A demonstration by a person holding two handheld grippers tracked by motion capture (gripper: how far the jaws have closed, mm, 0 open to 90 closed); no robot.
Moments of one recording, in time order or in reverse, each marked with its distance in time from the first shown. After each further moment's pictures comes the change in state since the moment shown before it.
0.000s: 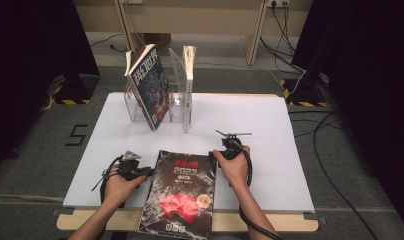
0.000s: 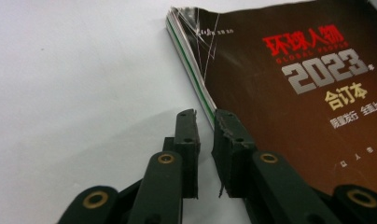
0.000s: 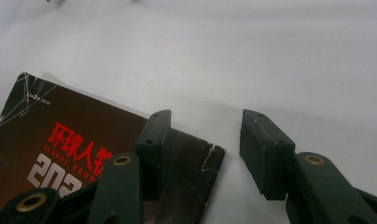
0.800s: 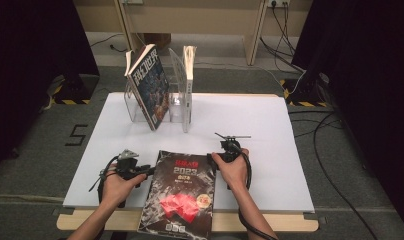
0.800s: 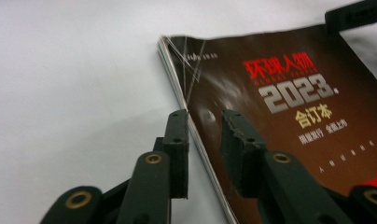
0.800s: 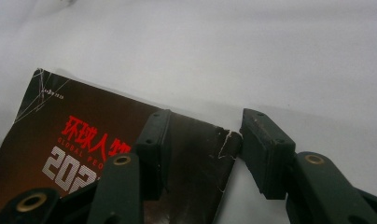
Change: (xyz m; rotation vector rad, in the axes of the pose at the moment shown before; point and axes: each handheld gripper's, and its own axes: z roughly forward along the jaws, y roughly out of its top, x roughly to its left) left arm -0.007 0.003 -0.008 -0.006 -0.053 -0.021; right arm 0.005 -0.009 -0.001 -0.012 0.025 0.012
